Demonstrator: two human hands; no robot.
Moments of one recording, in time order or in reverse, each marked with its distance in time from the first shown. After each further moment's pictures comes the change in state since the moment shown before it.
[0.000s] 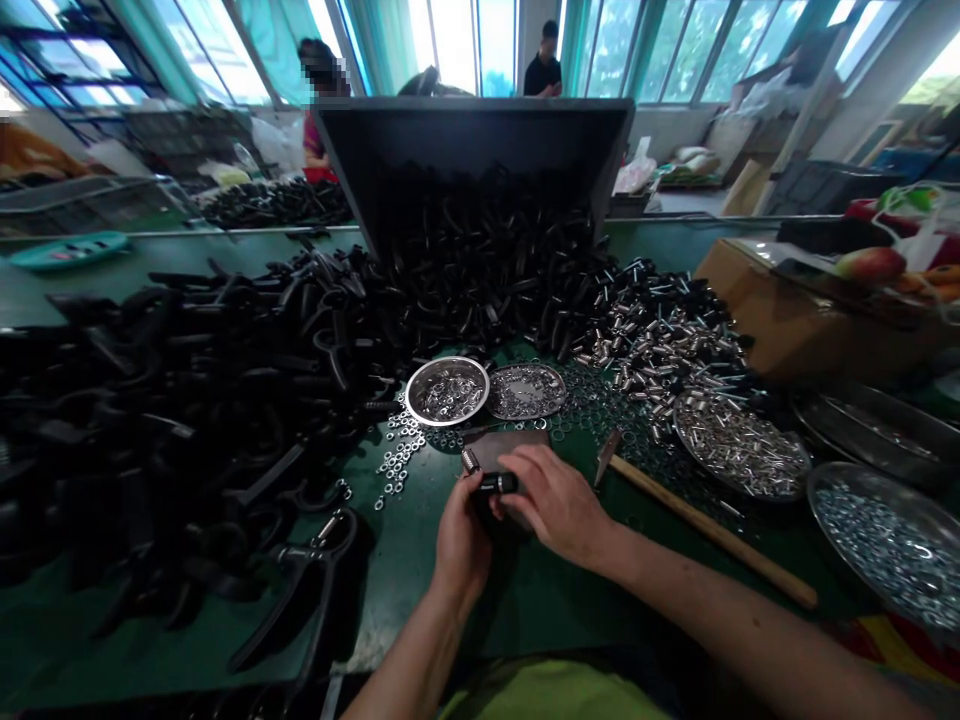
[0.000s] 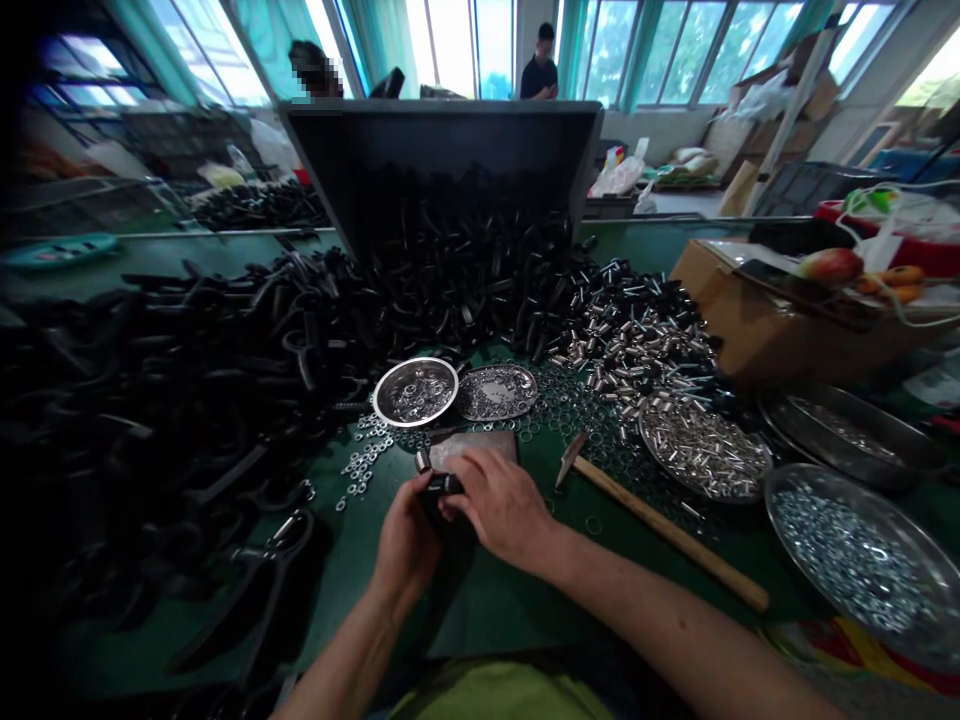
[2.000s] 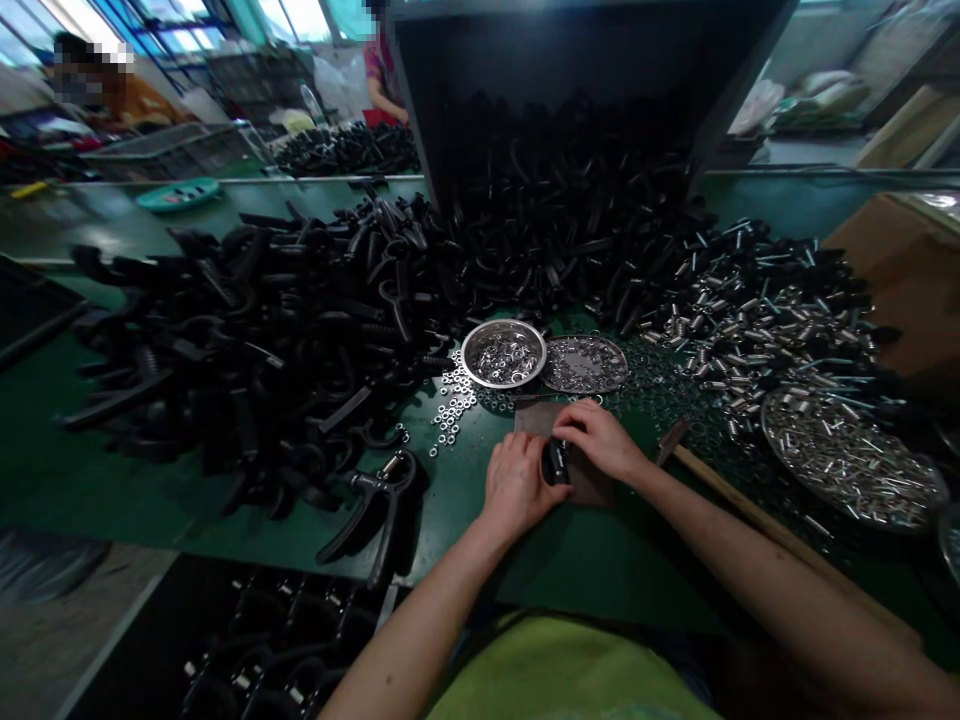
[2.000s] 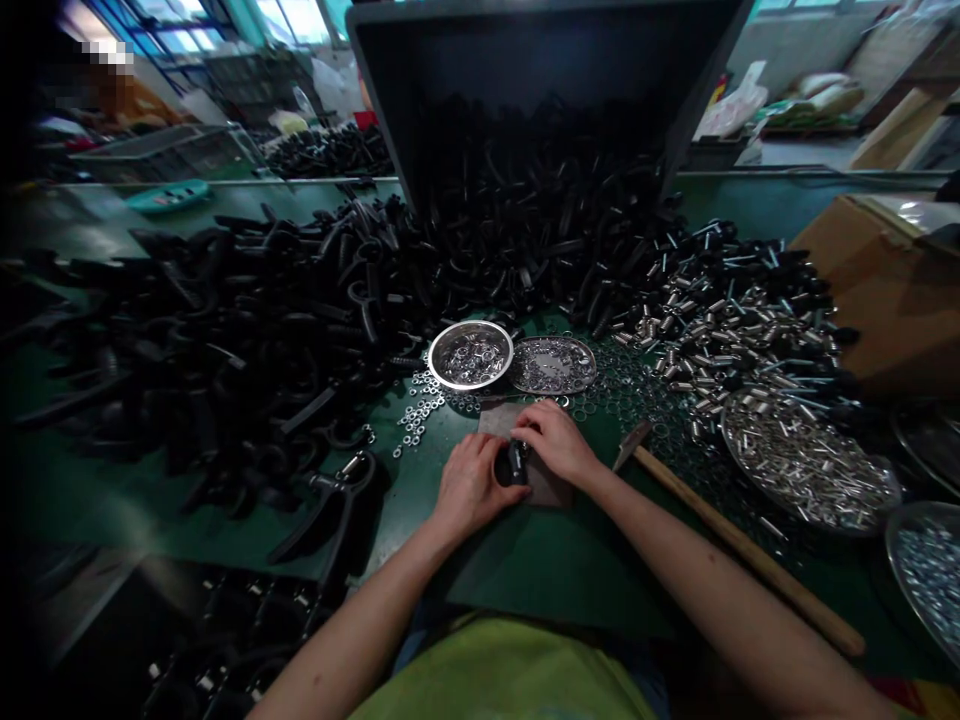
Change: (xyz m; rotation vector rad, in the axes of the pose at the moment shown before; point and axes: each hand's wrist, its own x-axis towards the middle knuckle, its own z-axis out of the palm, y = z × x) left_hand 0.022 0.009 -0.037 1.863 -0.160 0.701; right_hand 0.046 0.065 0.038 0.251 -0.111 0.111
